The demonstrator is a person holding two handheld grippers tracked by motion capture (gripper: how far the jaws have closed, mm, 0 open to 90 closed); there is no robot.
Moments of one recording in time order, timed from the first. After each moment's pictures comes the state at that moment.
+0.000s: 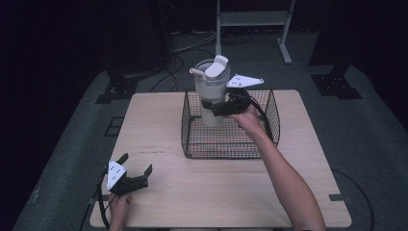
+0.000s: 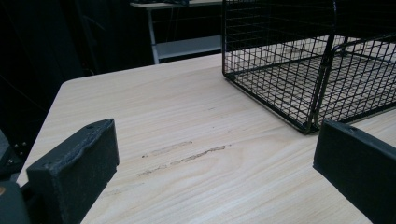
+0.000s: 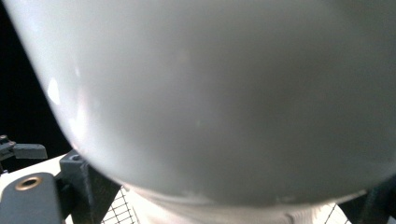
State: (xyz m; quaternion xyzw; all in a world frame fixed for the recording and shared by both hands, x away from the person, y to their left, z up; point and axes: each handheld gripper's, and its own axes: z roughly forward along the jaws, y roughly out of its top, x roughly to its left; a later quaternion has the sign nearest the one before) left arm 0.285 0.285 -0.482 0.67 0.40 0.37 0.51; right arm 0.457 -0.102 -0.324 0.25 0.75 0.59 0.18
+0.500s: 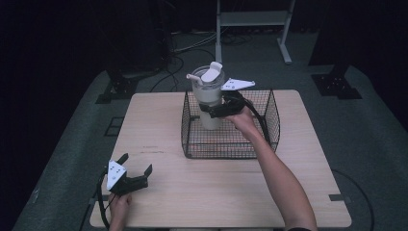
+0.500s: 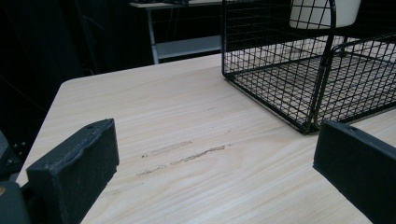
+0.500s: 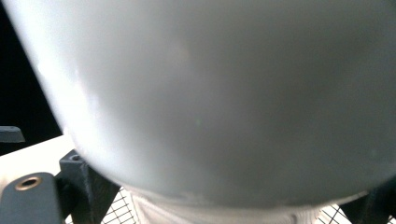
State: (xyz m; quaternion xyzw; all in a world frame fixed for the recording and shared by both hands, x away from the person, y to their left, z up) left arm 0.284 0.285 -0.482 0.67 0.40 0.37 0.51; right arm 0.481 -0.092 -0.354 0.25 0.76 0.57 0.17
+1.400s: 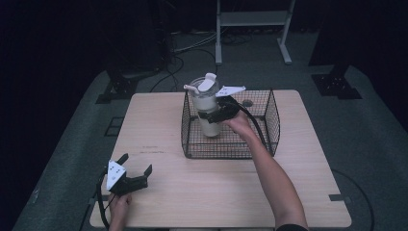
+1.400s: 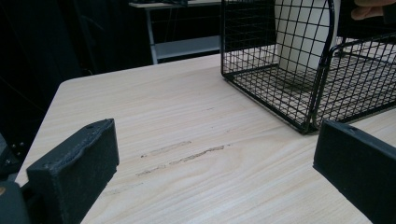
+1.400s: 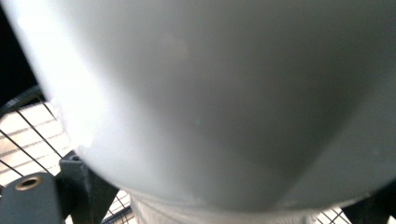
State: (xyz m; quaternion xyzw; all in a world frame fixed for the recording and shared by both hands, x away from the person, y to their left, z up) left arm 0.284 0.286 -0.482 0.67 0.40 0.37 0.51; right arm 0.505 -0.082 -0.397 0.27 0.79 0.53 0.14
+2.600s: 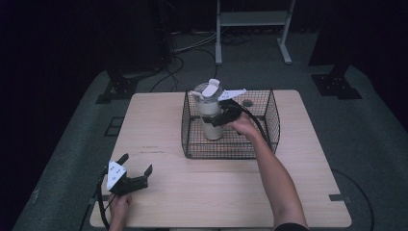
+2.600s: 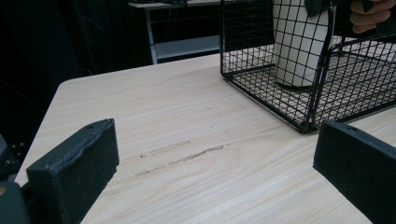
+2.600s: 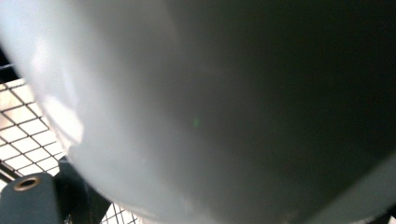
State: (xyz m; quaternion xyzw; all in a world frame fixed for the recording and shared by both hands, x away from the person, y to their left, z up) left arm 0.284 0.285 -0.483 0.67 0.40 0.36 0.51; right arm 0.516 -0.094 -0.420 0.25 0.82 0.51 0.12
